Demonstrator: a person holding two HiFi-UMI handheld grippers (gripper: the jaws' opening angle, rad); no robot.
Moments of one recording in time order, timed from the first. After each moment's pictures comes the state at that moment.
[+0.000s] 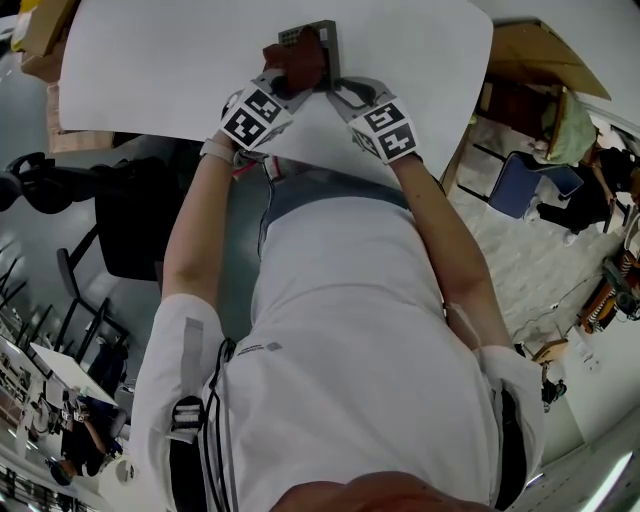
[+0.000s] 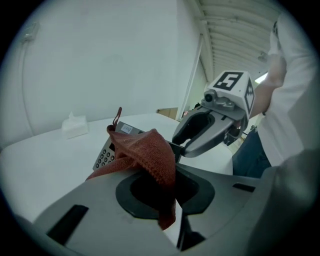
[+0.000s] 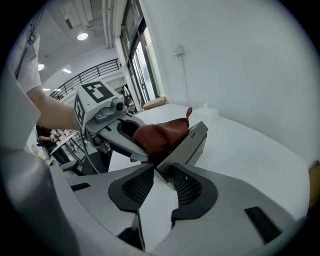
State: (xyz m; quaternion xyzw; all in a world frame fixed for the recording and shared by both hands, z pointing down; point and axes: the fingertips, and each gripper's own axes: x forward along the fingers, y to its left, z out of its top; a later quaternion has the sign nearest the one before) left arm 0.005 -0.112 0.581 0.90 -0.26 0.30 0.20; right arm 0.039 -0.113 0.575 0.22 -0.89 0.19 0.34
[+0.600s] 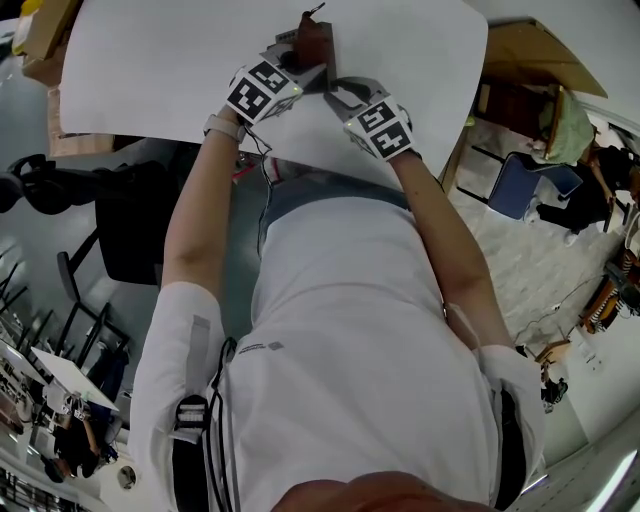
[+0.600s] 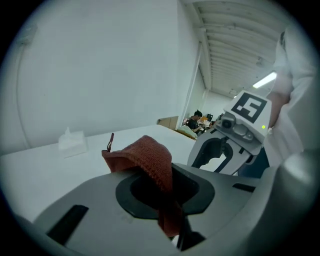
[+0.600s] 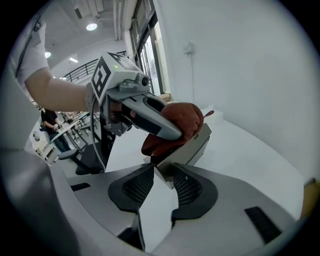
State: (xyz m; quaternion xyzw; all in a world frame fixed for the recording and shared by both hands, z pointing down) left arm 0.022 -0.165 0.550 0.91 -0.26 0.26 0.19; right arm 0.038 -0.110 0.577 0.20 -0.90 0.15 0.37
